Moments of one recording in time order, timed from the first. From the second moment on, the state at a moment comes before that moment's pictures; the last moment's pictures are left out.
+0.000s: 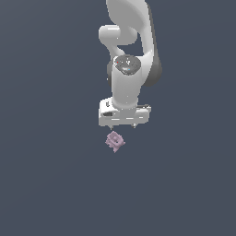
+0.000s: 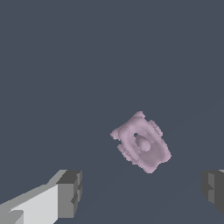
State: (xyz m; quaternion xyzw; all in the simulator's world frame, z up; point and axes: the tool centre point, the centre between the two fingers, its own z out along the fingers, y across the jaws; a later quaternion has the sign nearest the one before) arm 0.004 0.021 0.170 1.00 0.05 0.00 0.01
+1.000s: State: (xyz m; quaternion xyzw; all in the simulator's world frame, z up) arm 0.016 0.045 0.187 1.00 0.08 0.03 0.01
